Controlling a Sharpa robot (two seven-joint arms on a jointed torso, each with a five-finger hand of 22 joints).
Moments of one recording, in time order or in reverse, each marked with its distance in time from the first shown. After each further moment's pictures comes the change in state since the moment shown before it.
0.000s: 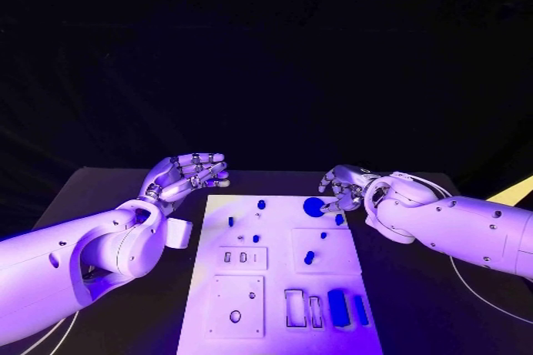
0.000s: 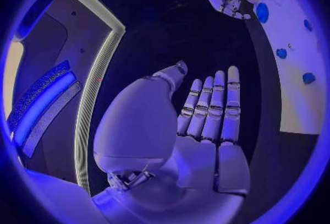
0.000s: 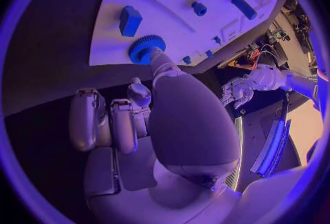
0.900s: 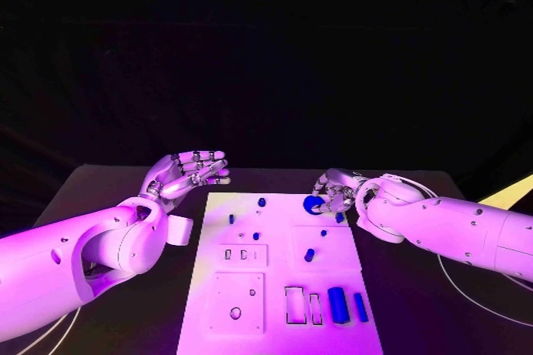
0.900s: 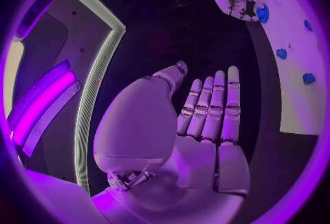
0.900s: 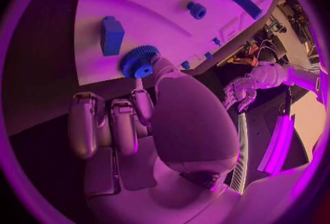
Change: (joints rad) left arm 0.000 0.004 0.000 -0.006 0.002 0.005 0.000; left_hand 0.000 0.000 0.000 0.000 0.000 0.000 0.000 0.000 0.000 0.000 0.000 0.000 0.000 0.000 0.000 0.000 0.001 0.000 0.000 0.000 0.000 0.000; right arm -0.027 0.064 0.002 -0.068 0.063 0.023 0.018; right_hand -0.016 0.024 0.055 -0.003 0.047 0.055 -0.009 0.022 0.008 0.114 -0.009 0.165 0.192 0.004 -0.004 0.034 0.000 -0.007 0.038 -0.005 0.046 0.000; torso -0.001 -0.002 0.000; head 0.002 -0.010
